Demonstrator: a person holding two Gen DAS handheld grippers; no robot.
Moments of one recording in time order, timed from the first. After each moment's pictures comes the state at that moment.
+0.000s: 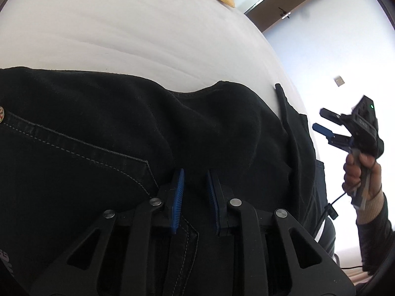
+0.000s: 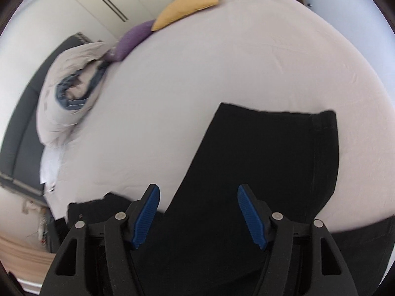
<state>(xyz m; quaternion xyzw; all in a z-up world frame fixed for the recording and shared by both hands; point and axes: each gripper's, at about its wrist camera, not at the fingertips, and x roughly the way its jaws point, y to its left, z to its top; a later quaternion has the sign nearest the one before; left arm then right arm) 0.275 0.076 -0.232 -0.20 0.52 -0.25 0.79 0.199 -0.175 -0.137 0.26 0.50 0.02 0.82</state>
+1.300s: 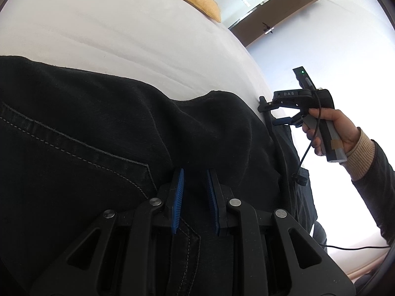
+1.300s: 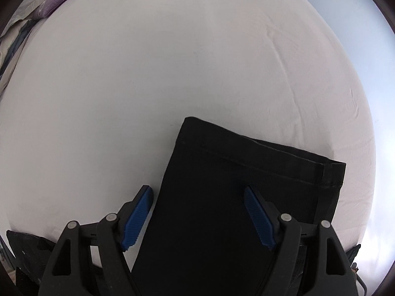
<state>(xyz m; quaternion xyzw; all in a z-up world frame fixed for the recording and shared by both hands) 0.219 0.138 -0.242 -0.24 0.47 -0.28 0.80 0.336 -0.150 -0.193 0.13 0.66 -0.14 0.73</state>
